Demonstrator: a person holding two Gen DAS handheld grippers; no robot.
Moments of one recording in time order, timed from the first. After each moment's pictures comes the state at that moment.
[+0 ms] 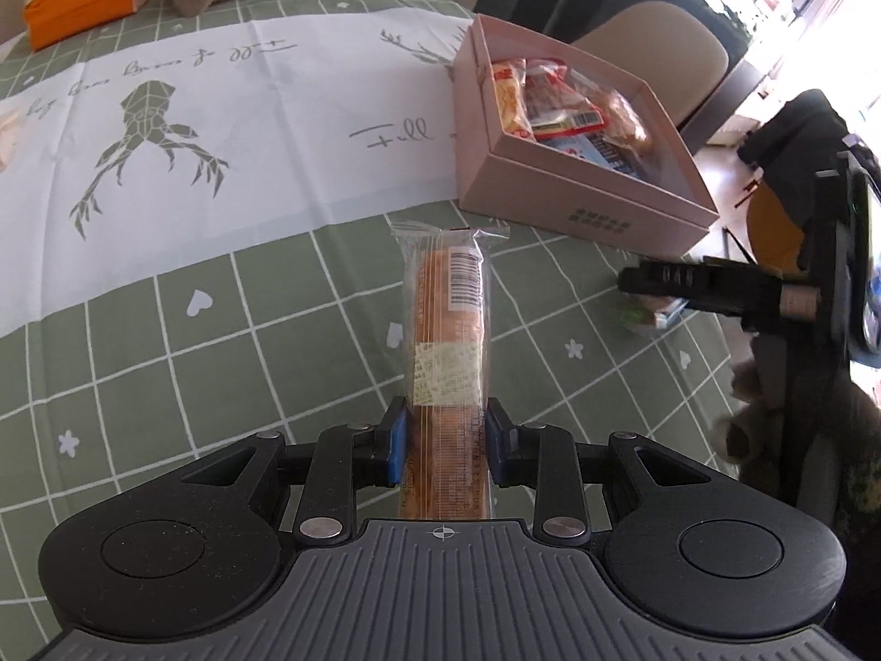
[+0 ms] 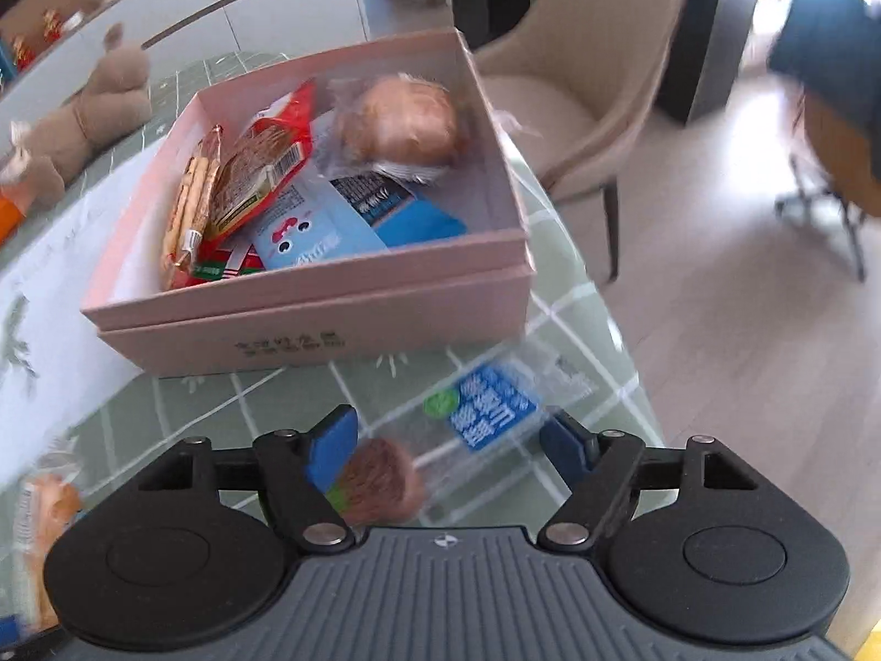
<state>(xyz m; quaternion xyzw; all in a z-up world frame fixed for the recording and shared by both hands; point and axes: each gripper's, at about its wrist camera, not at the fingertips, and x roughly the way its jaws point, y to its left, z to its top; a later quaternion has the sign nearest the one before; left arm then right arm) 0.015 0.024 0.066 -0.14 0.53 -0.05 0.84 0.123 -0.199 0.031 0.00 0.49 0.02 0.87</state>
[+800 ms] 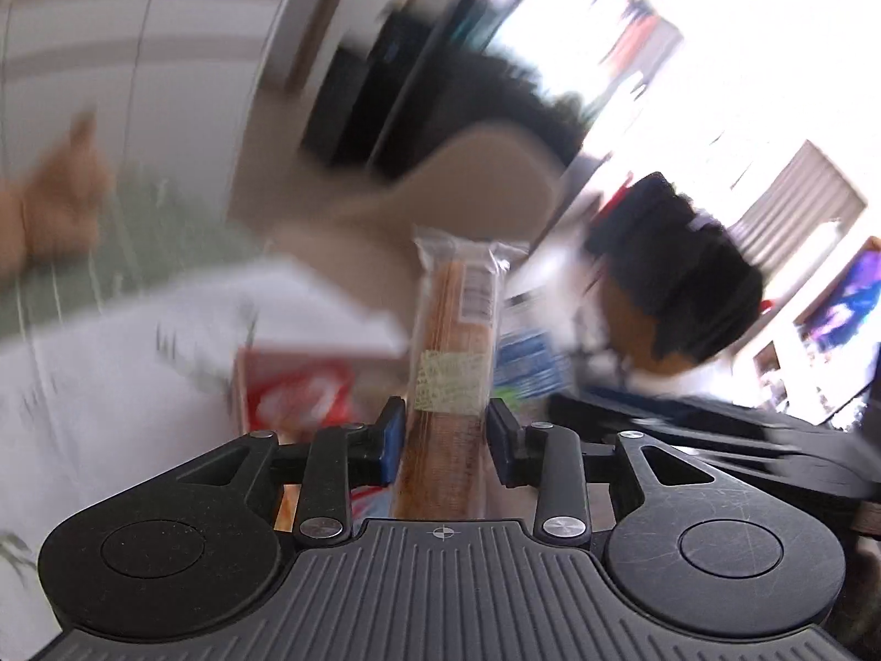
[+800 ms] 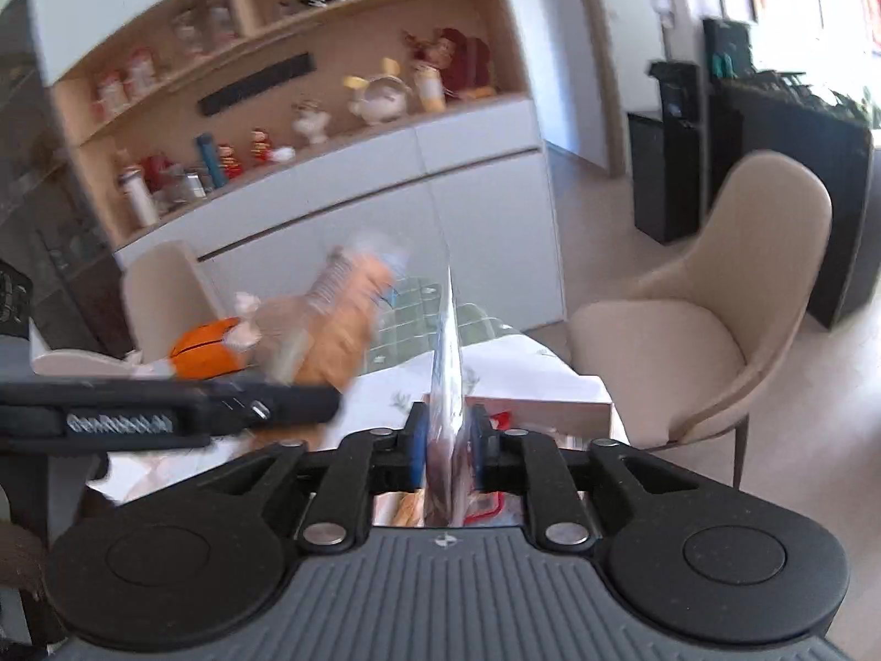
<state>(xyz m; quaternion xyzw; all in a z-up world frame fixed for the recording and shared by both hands) 0.213 -0.009 0.171 -0.16 0.43 -0.19 0.87 0.177 -0.224 0.212 0.06 0.35 0.18 0.92</state>
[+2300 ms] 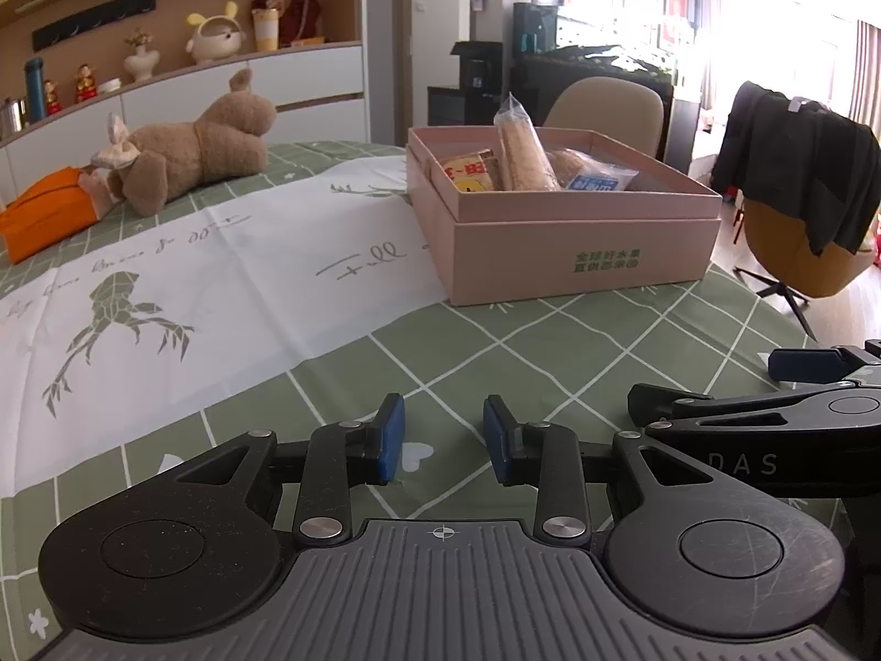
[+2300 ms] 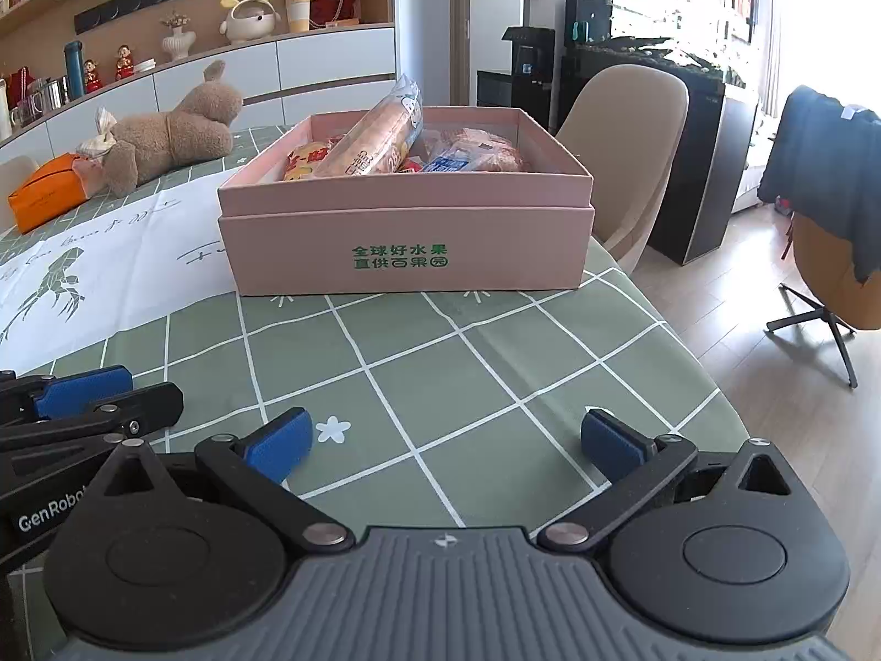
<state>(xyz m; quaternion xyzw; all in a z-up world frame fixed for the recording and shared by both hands) 0.003 -0.003 0.009 0.02 0.32 -0.06 0.94 0.014 -0.159 0.003 0.00 0.35 0.01 0.94</state>
